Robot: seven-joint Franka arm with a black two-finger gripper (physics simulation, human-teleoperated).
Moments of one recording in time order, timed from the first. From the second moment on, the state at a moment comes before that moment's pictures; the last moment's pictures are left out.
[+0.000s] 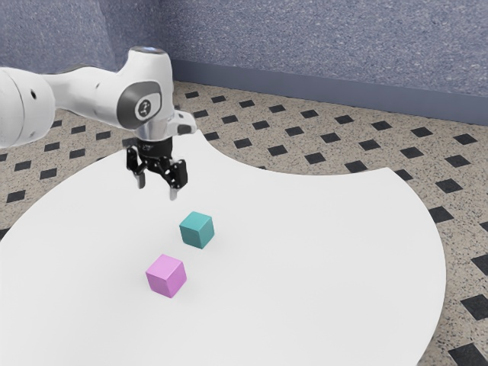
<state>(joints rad) -0.22 0.26 0.27 -1.75 0.04 1.88 0.00</state>
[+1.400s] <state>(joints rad) -0.11 0.67 0.13 -1.59 -0.04 2.13 -0.01</state>
